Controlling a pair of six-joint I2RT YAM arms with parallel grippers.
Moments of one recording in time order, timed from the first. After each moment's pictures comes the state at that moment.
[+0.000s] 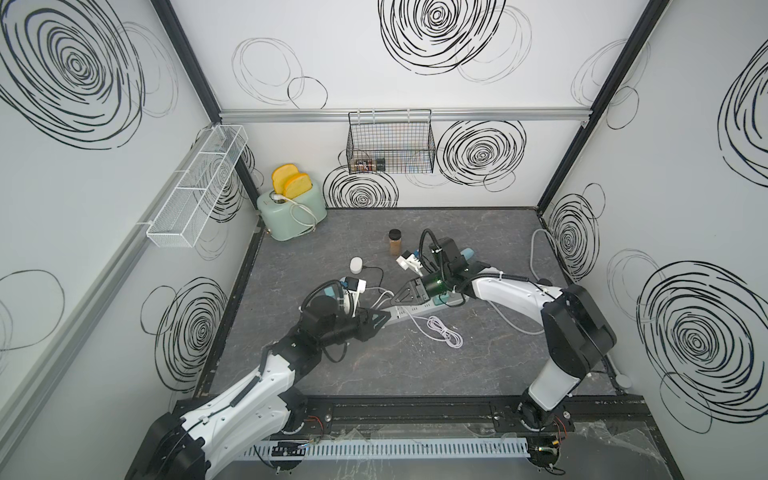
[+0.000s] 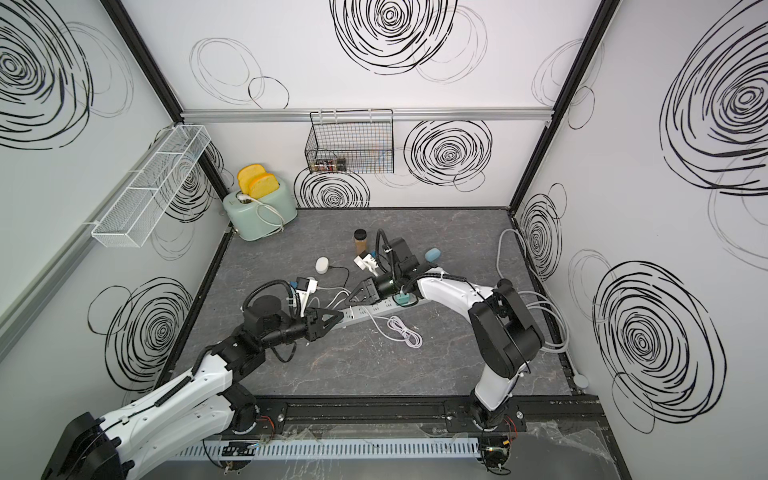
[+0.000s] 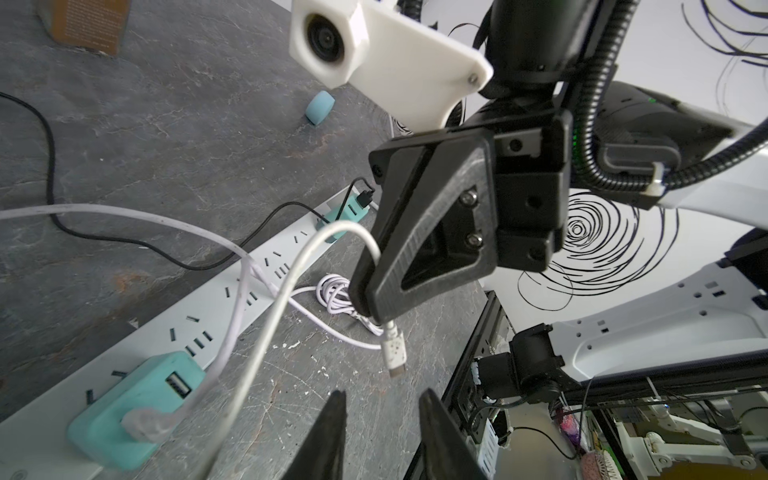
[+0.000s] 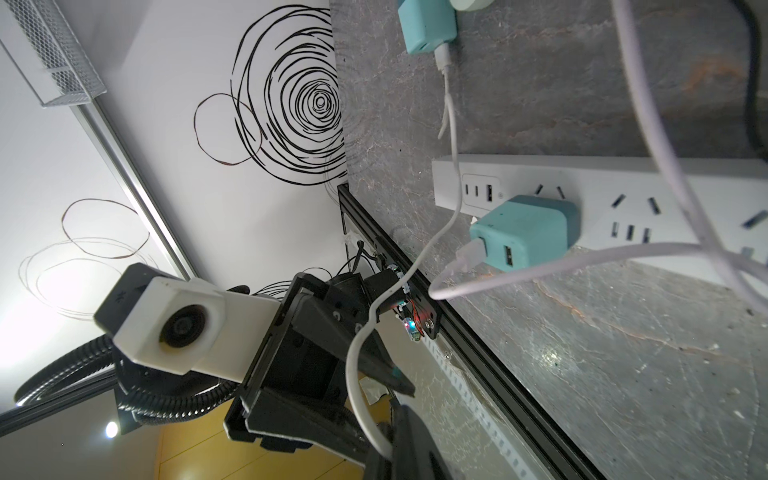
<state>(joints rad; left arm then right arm) -0.55 0.86 0.36 0.16 0.51 -0.70 0.61 1.70 1.11 -0.19 -1.09 0.37</state>
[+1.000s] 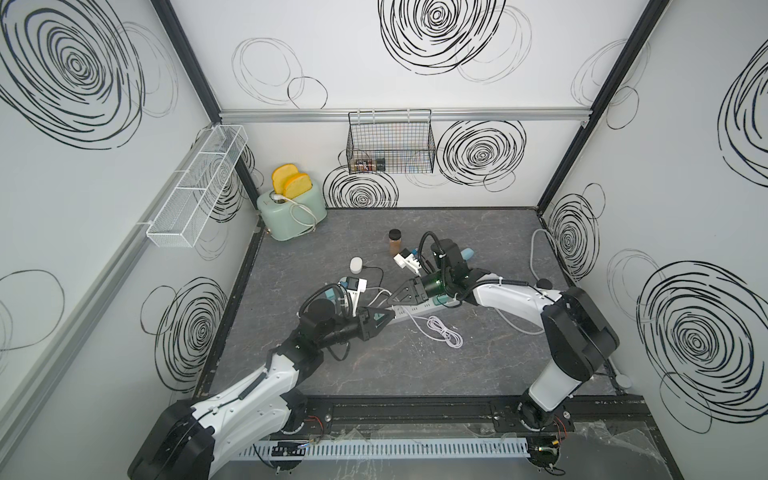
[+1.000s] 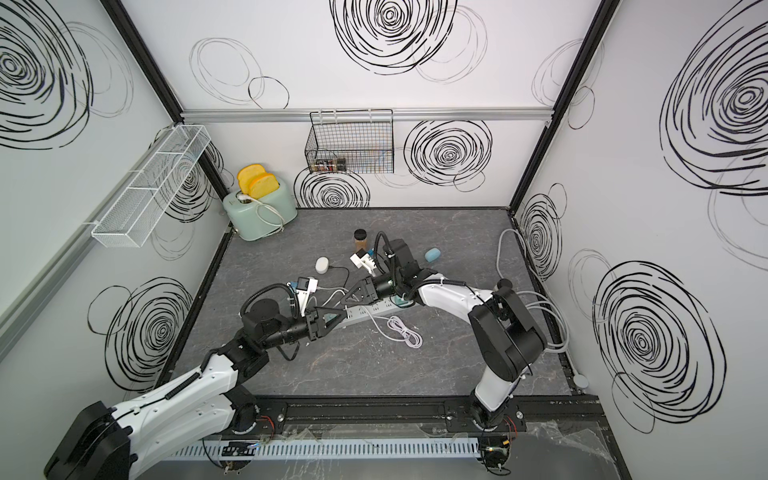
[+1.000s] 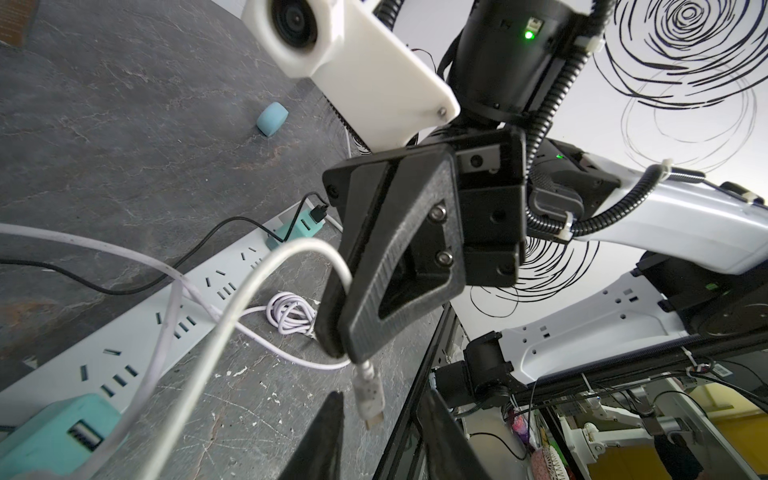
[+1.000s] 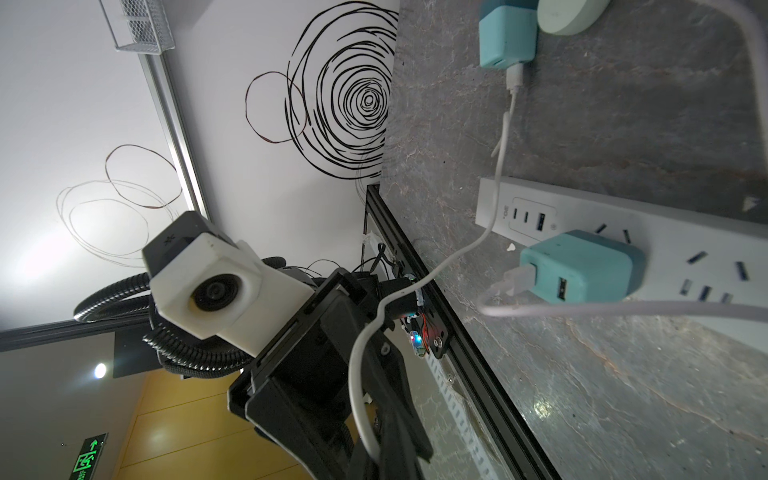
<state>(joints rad) -0.55 0.91 0.30 0.40 0.57 -0.82 0.64 1.68 1.03 0.07 -1.14 0.61</state>
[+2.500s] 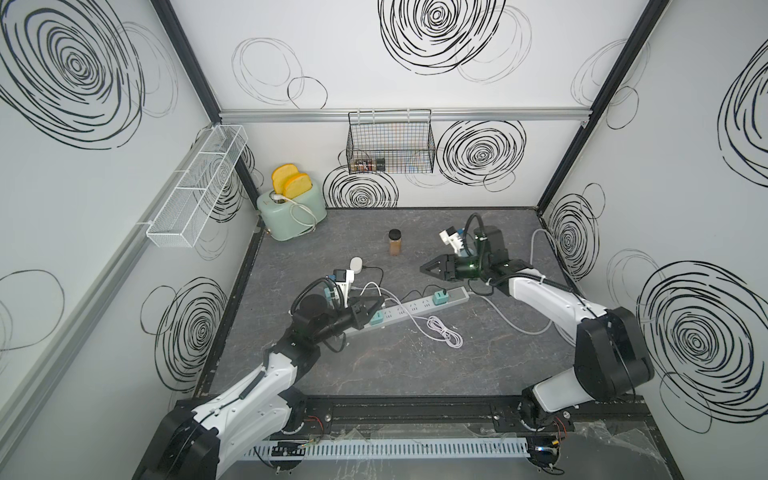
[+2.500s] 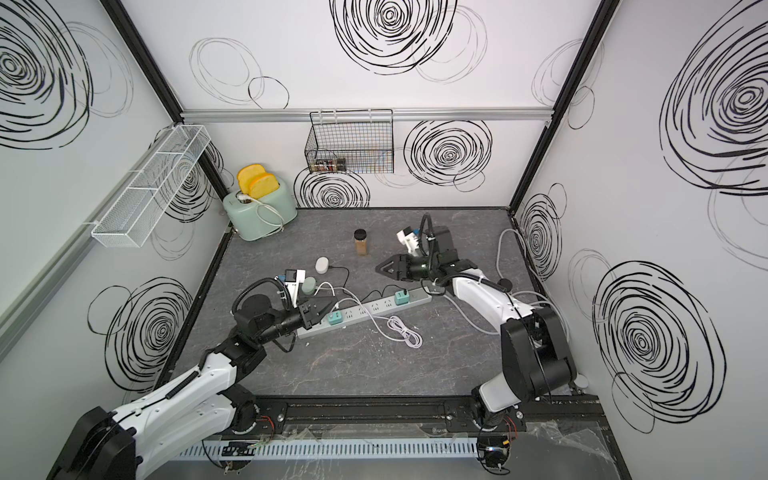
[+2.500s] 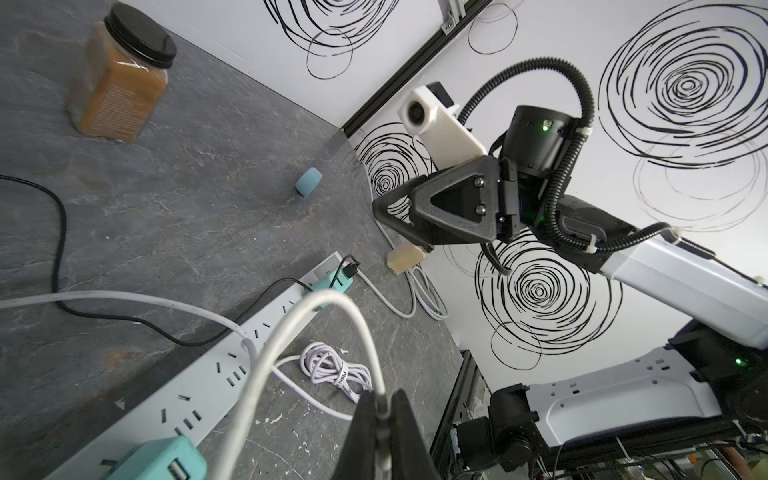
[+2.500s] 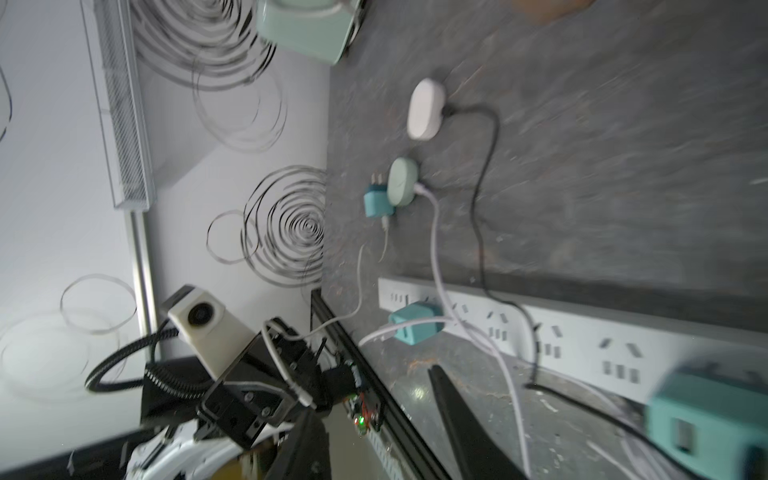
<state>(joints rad) -0.44 0.91 0.32 0.43 0.52 -0.81 0.29 1.49 1.01 -0.16 -0.78 0.49</state>
